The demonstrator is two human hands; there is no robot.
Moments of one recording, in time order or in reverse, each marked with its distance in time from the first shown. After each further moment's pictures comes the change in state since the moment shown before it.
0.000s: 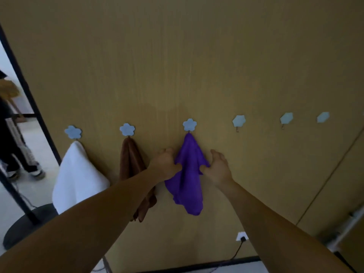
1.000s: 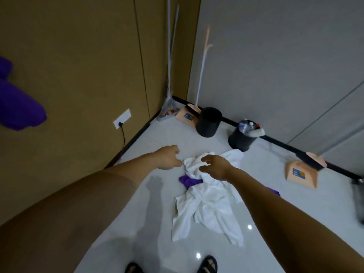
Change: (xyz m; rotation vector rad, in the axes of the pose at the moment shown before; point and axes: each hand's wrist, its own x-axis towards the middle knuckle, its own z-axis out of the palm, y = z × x) left_hand -0.403 0.197 0.278 0.134 -1.086 0.634; right_hand -0.585 0.227 -0.072 -0.023 -0.045 0.950
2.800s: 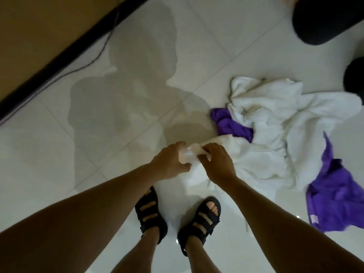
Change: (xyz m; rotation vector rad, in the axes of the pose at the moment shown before) left_hand 0.307 -0.278 0.364 -0.453 -0.055 -0.362; right_hand 0.384 0.220 0.376 -0.045 -0.103 -0.206
